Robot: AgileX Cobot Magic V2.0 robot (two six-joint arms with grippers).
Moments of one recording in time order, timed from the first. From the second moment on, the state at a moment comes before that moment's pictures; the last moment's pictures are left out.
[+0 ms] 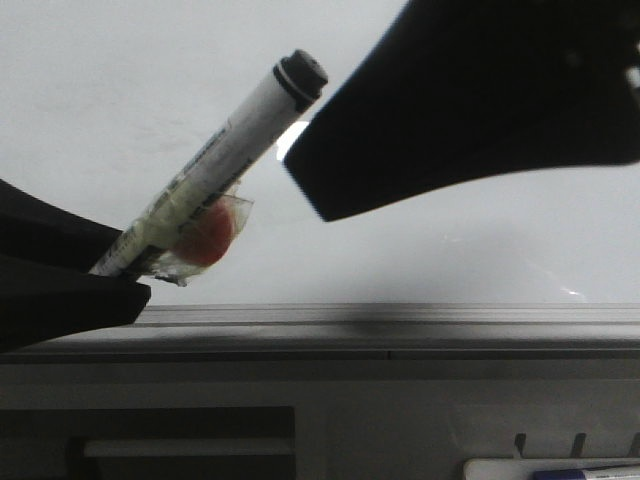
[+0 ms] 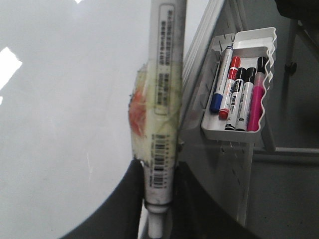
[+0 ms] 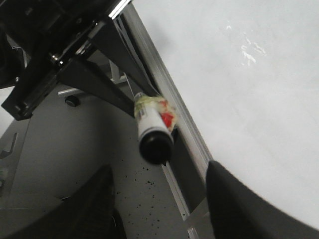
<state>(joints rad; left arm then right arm) -0.72 1.01 -0.22 0.70 -0.46 -0.05 0.83 1.07 -0.74 0.55 0.42 -0.80</state>
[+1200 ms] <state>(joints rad) -0.72 0.98 -0.21 0.60 -0.49 -0.05 0.90 1.22 -0.84 0.55 0.40 -0.80</state>
